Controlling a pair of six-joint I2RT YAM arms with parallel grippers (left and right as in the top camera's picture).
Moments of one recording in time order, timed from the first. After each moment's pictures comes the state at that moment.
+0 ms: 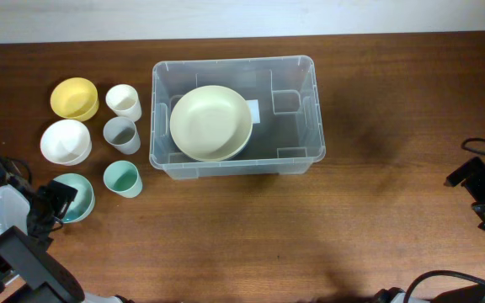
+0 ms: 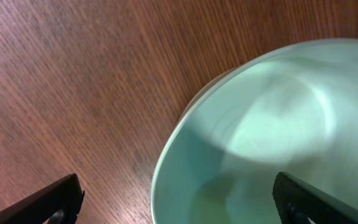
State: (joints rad) left arm 0.68 1.69 1.01 -0.77 -0.01 -0.49; right arm -0.74 1.42 1.34 -1.36 -0.14 0.26
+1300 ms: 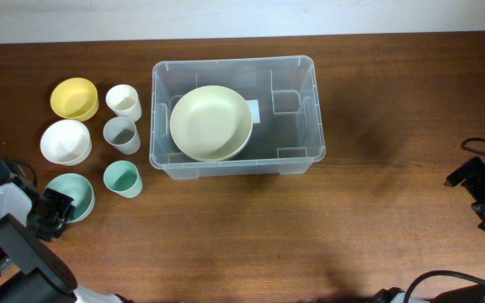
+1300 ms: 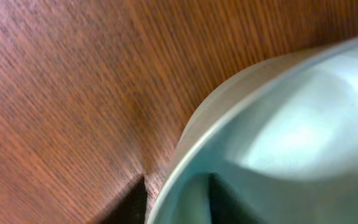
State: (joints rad) left arm 0.68 1.76 1.00 -0.74 0.00 -0.48; right arm -0.74 1.42 1.34 -1.36 -0.14 0.26
